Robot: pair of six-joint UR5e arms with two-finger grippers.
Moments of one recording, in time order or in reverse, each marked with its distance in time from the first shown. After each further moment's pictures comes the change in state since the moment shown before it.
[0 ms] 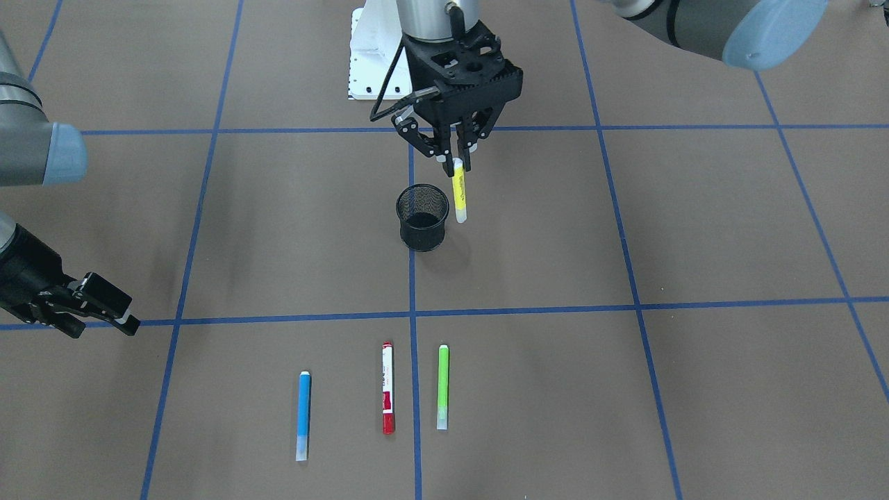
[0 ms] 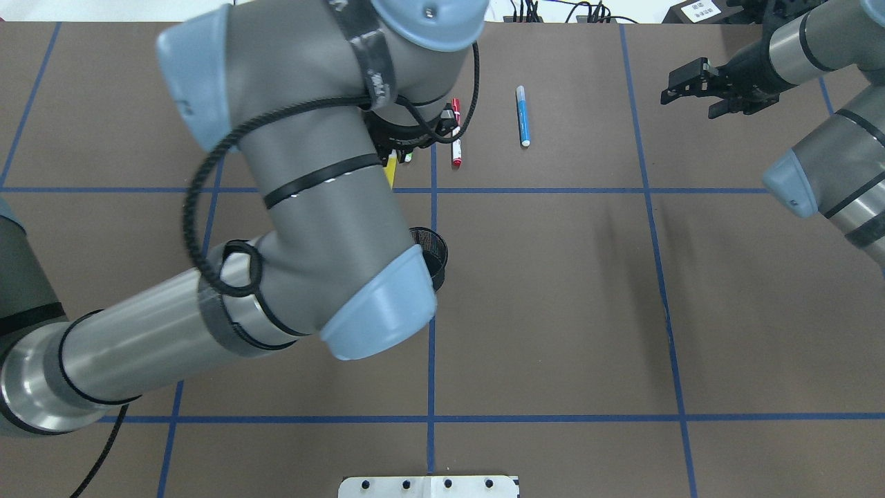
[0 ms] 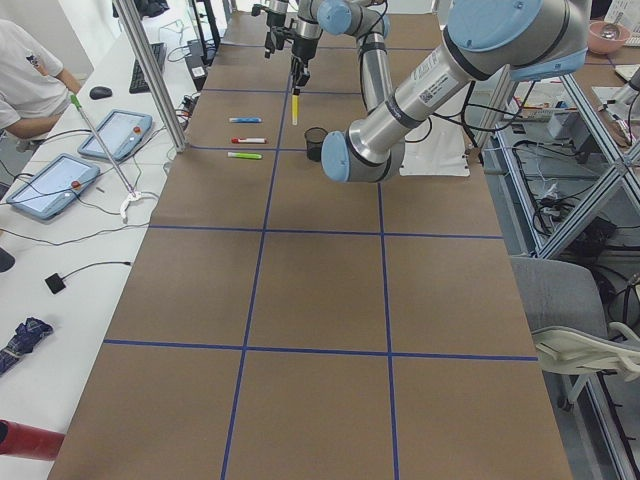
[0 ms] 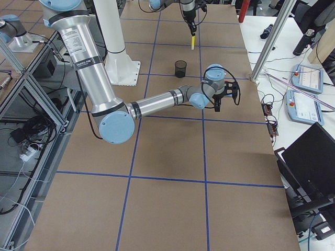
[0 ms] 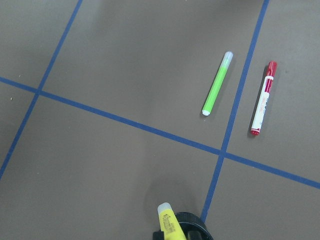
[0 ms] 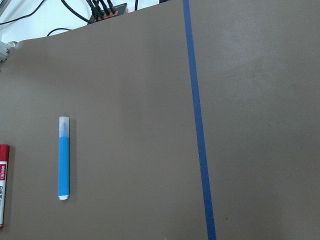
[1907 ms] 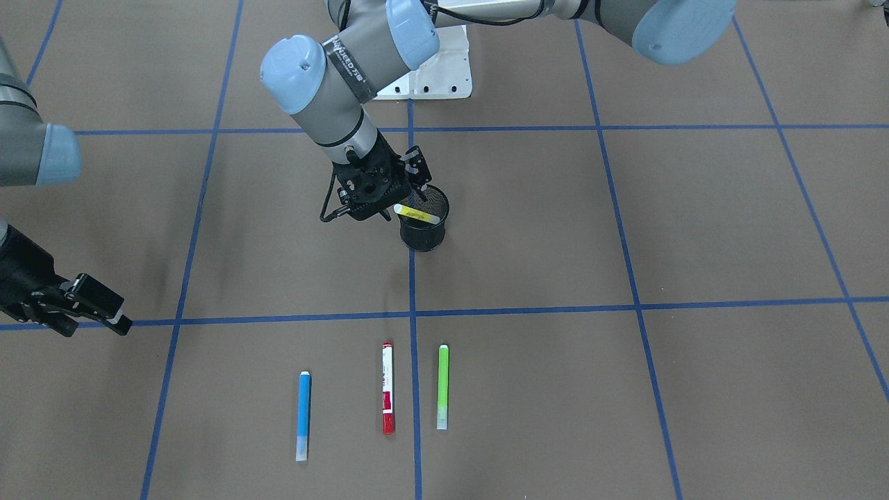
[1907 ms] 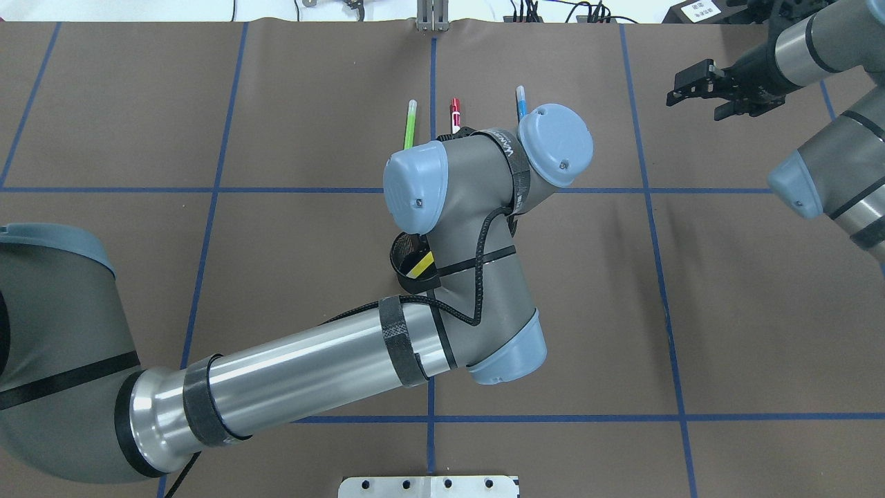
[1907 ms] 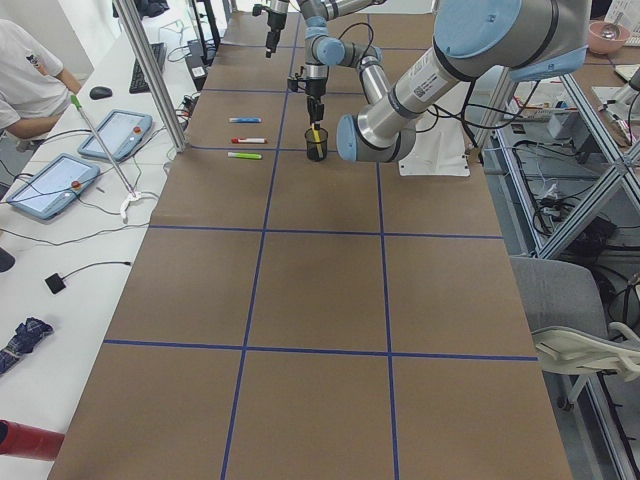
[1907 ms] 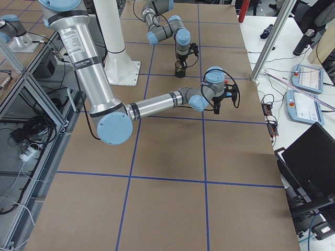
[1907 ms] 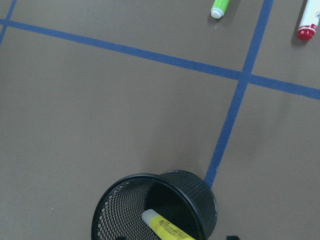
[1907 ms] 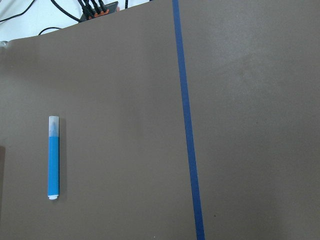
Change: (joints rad) left arm 0.217 -0.181 0.598 -0.075 -0.004 -0.066; right arm 0.007 -0.020 -0.006 -0.002 0.015 -0.003
